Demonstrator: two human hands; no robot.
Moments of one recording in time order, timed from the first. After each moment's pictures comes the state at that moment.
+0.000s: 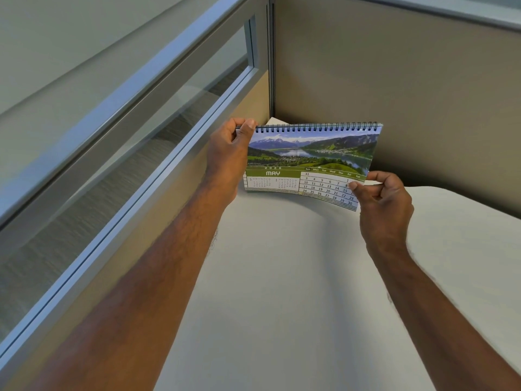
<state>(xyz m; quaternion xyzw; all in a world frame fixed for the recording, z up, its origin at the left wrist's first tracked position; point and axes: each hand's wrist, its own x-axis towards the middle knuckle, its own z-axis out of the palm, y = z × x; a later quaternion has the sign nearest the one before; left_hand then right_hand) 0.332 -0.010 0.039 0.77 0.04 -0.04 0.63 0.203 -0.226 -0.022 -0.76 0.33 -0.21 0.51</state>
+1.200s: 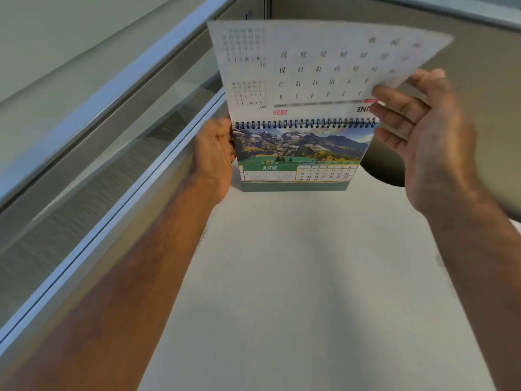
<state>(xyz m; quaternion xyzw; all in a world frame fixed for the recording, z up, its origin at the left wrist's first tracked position) 0.337 0.001 0.037 0.62 0.02 -0.13 0.77 0.240 -0.244 0.111 -0.64 0.21 -0.17 0.72</state>
